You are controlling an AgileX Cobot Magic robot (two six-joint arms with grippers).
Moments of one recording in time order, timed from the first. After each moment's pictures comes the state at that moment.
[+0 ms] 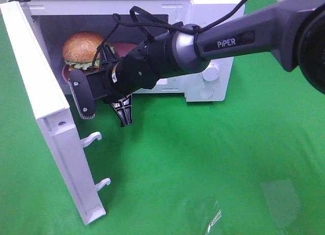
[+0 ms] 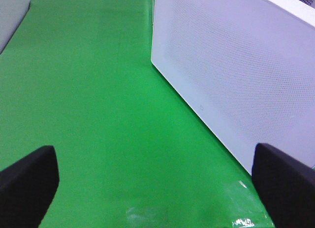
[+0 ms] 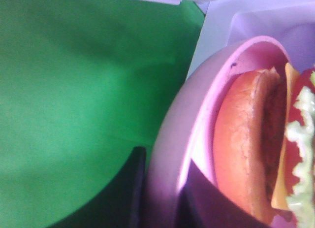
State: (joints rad) left arm 0.05 0.00 -0.52 -0.14 1.08 0.05; right arm 0.78 2.30 -1.62 -0.26 0.10 -1.09
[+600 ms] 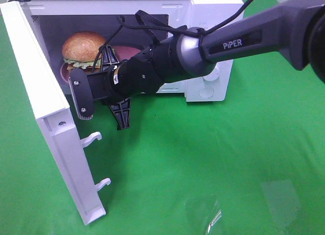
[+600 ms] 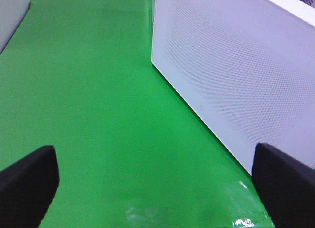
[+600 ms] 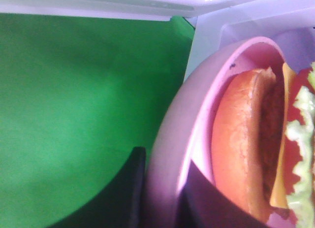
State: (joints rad) left arm 0.05 0.00 -0.52 -0.14 1.08 0.05; right arm 0.78 2.26 -1.53 -0.15 0.00 -1.13
